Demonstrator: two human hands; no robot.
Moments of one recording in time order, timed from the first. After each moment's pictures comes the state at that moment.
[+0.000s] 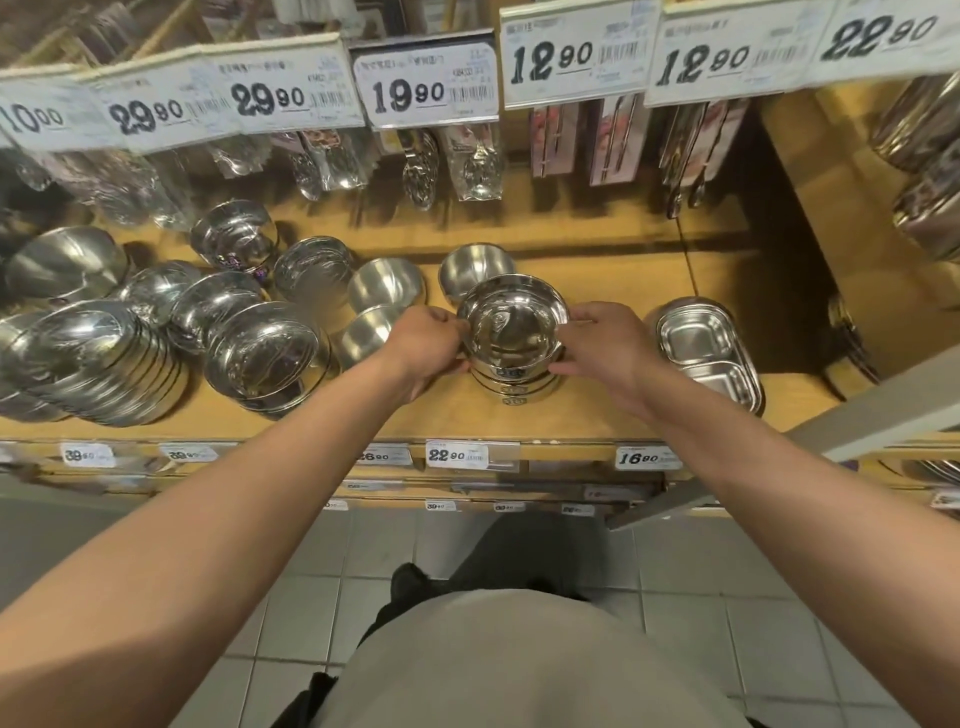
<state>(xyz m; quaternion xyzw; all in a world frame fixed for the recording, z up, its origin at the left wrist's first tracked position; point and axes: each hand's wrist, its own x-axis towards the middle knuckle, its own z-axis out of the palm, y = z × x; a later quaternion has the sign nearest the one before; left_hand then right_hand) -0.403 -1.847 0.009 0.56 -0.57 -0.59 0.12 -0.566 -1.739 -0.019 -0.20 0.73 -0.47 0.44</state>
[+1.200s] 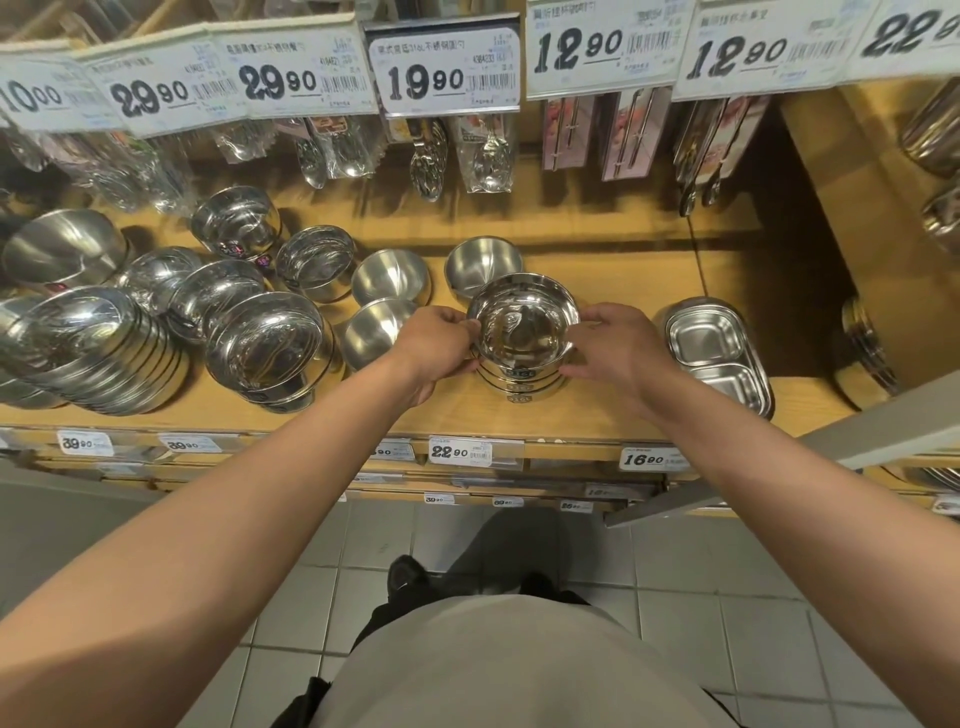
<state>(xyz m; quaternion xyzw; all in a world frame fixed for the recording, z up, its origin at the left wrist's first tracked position) -0.402 -1.852 -0.010 0.56 -0.56 -0.60 0.12 -0.567 -1.739 -0.020 -0.19 0.73 -0.48 0.44</state>
